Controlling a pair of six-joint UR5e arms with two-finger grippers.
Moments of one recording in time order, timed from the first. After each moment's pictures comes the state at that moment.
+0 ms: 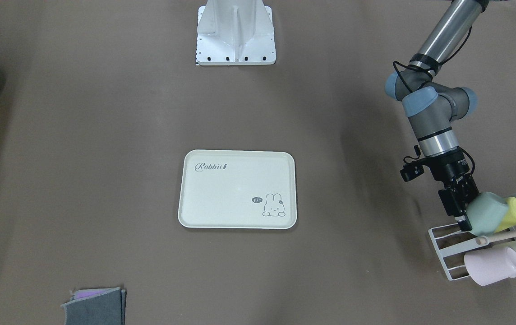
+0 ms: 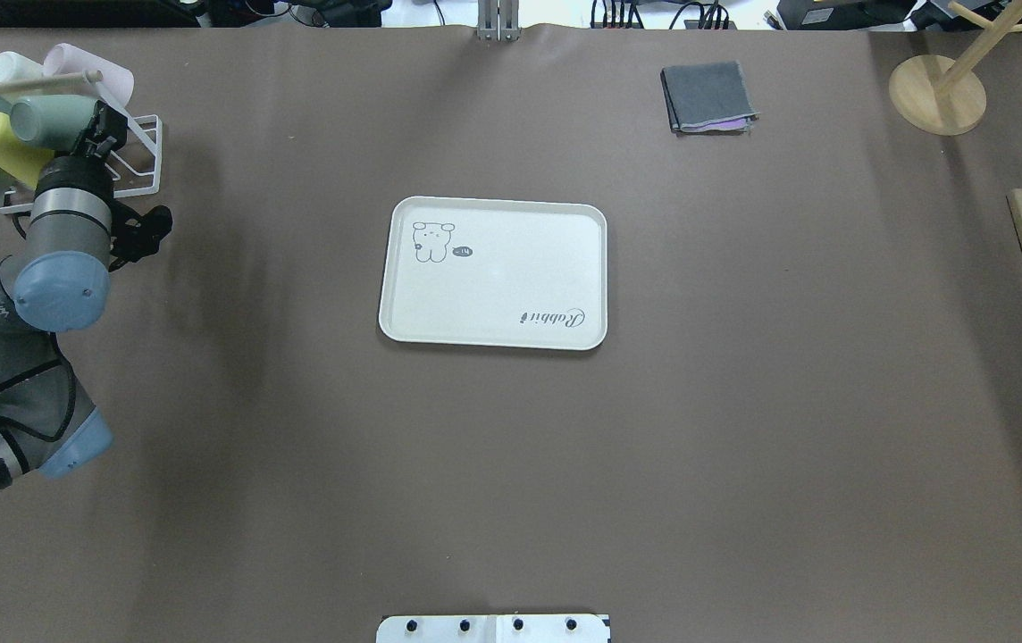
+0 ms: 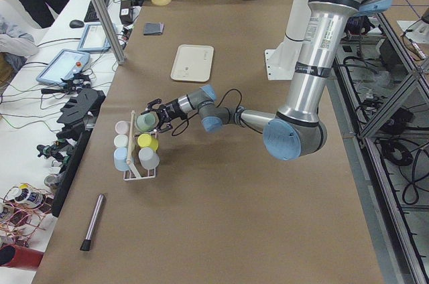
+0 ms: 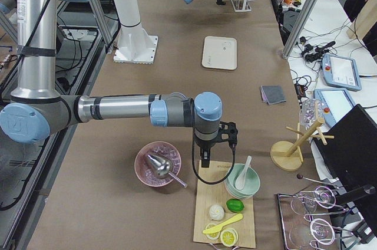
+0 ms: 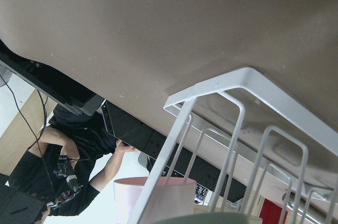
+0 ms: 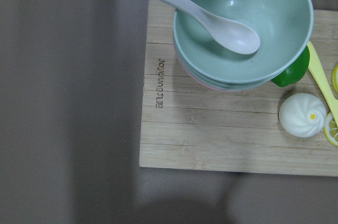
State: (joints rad) left arm -0.72 -1.83 -1.35 -2.46 -0.80 1.34; right arm 1.58 -1.67 1.76 -1.61 2.32 0.01
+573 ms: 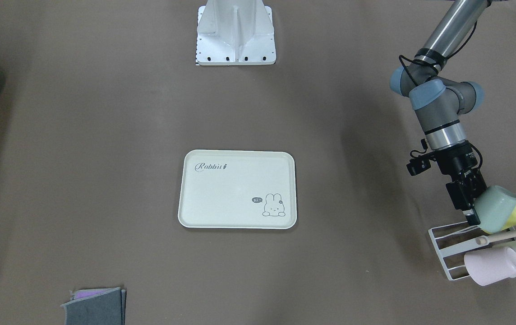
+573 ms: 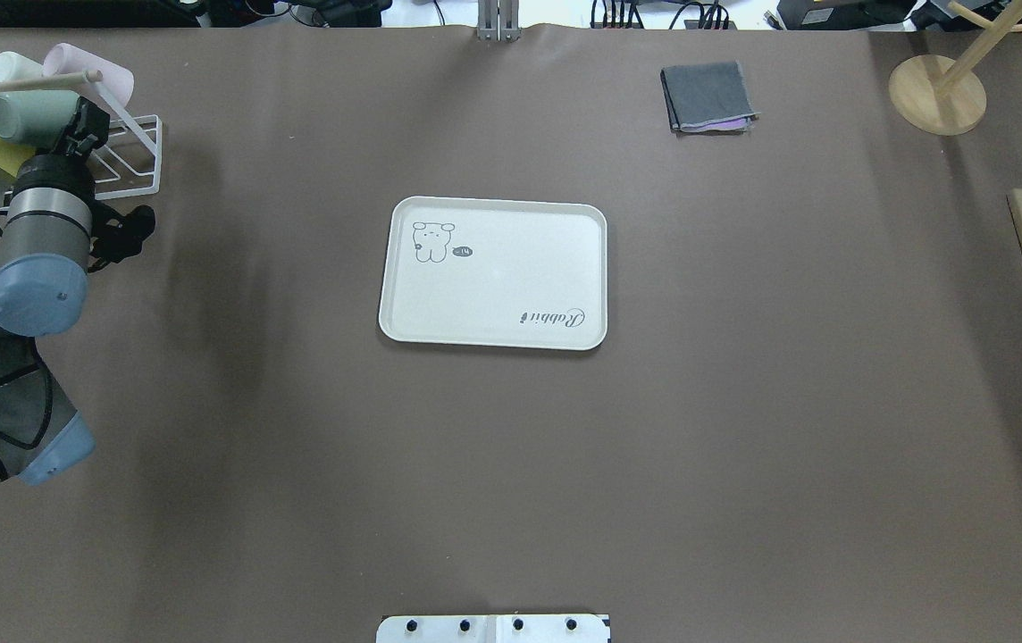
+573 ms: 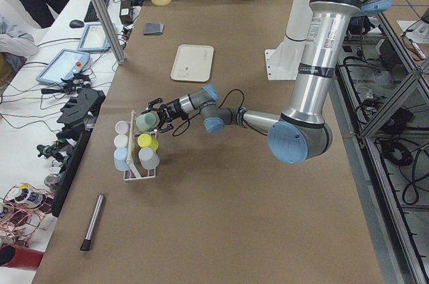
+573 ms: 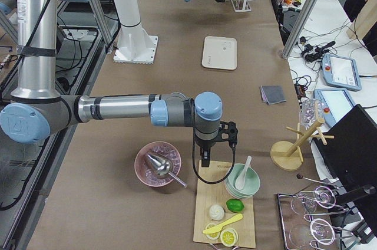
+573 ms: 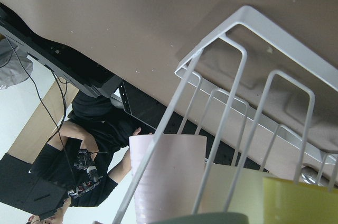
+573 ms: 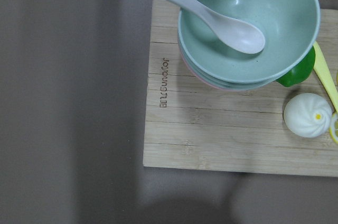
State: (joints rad) left arm -0.73 -1.79 -1.40 -2.47 -0.80 1.36; right arm 1.57 -1.67 1.76 -1.61 2.33 0.01
